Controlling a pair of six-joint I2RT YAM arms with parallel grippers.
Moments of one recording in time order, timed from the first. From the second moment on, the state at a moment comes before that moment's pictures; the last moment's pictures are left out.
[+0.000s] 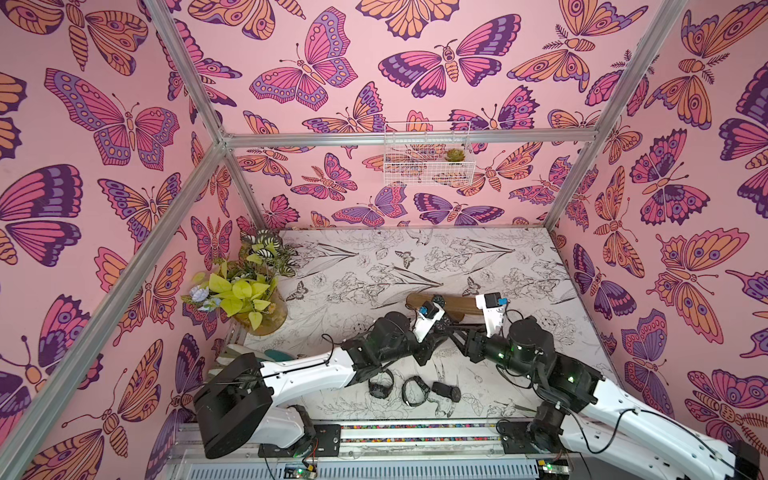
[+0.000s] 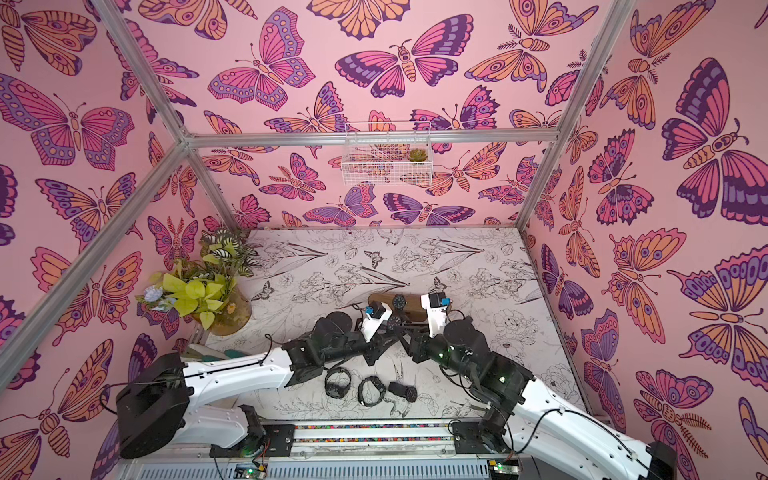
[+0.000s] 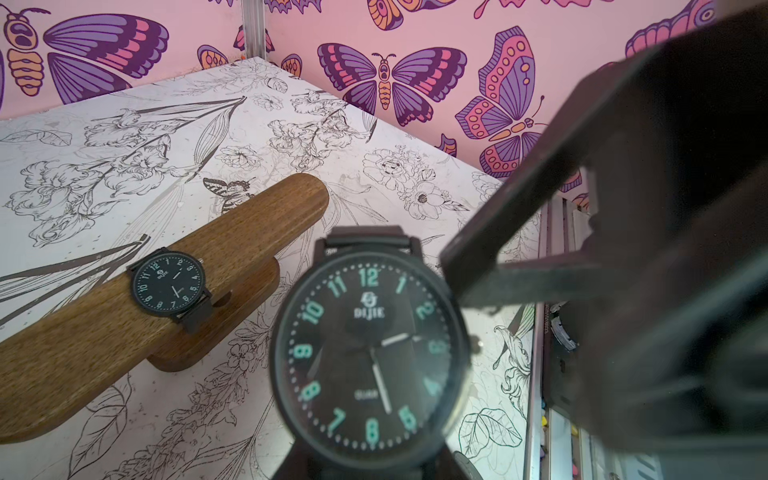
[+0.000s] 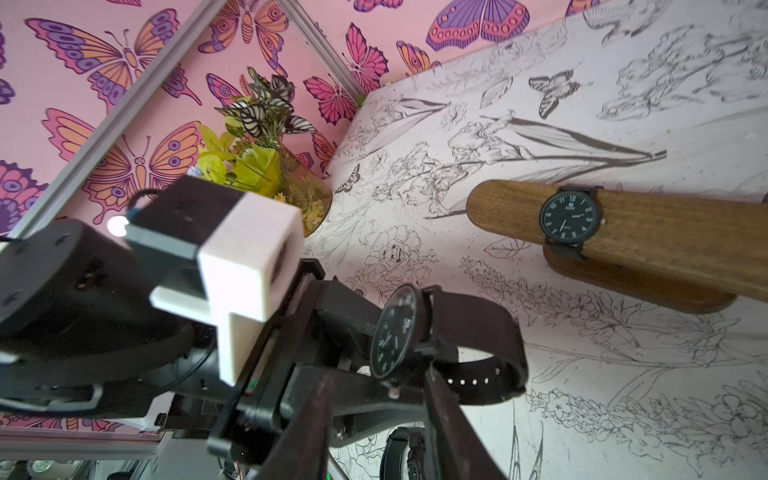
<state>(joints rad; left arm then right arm) -0.98 1.36 0.67 0.34 0.19 -0.17 0.88 0.66 0.60 -0.25 0.00 0.71</state>
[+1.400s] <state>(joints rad) -0.98 1.33 0.64 0.39 0.23 -0.19 0.88 0.80 0.60 -0.28 0.26 0.66</state>
